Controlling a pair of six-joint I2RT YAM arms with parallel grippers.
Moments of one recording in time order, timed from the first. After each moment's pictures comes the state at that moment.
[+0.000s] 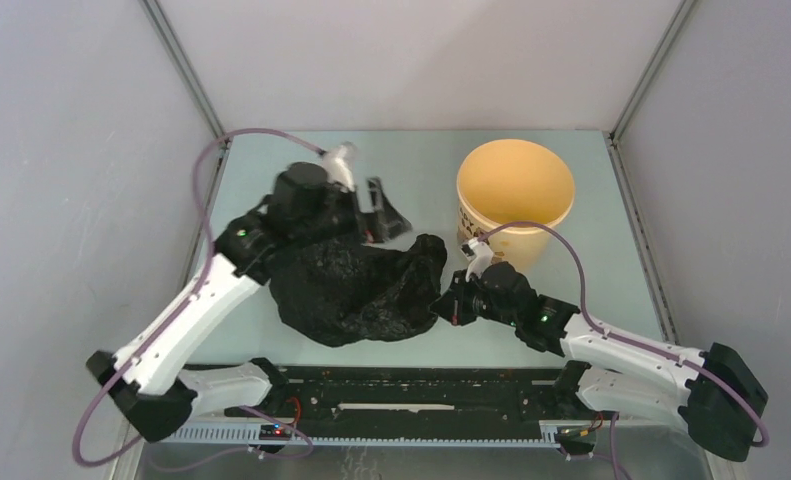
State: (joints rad) left arm -0.75 1.19 1.37 -0.71 0.16 -0.65; right arm 0.89 1.00 0.52 0.02 -0.10 0.70
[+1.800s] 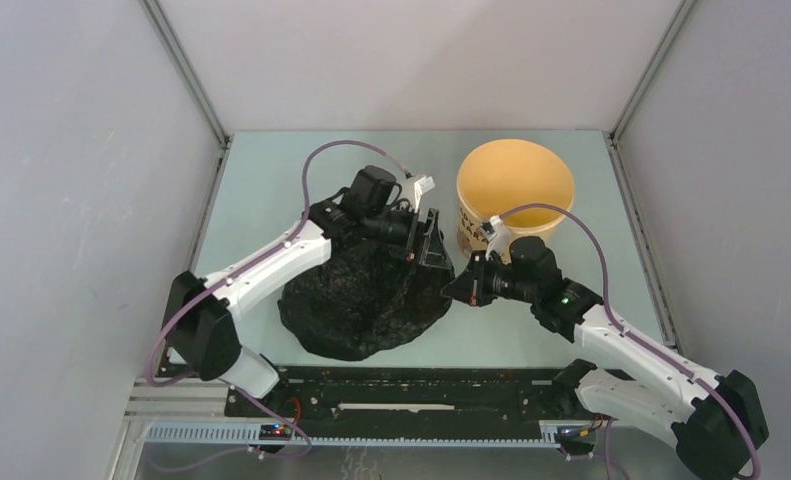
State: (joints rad) left arm -0.71 1.50 1.27 -0.45 0.59 -0.44; right arm 0.64 0.93 0.59 -0.12 -0.40 0.66
